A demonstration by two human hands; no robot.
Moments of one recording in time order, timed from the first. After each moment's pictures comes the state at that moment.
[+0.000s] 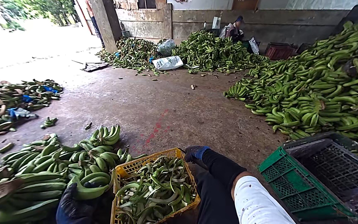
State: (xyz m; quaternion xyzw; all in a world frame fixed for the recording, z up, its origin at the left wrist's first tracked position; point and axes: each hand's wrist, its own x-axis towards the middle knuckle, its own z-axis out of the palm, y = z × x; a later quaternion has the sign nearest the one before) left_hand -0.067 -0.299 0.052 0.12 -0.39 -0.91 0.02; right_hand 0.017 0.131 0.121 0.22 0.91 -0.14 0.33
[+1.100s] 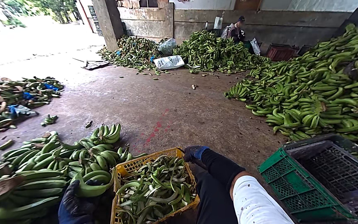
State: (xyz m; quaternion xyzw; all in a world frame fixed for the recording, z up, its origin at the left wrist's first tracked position) left_hand -0.069 -0.298 0.054 0.12 -0.39 -0.91 0.00; right_hand 0.014 0.123 0.123 0.21 0.91 -0.13 0.33
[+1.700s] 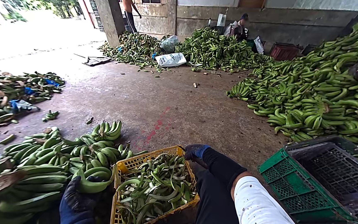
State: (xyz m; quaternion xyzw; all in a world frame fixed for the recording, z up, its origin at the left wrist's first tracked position) left_hand -0.069 -0.299 0.052 0.11 -0.40 -0.91 0.00; right_hand 0.015 0.122 0.126 0.21 0.91 -0.13 0.33
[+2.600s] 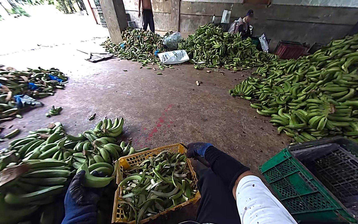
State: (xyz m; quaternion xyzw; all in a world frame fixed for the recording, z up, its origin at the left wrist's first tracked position) left_hand -0.074 -0.301 0.046 0.11 -0.40 -0.91 -0.01; right_hand 0.016 0.116 0.131 0.22 0.91 -0.12 0.33
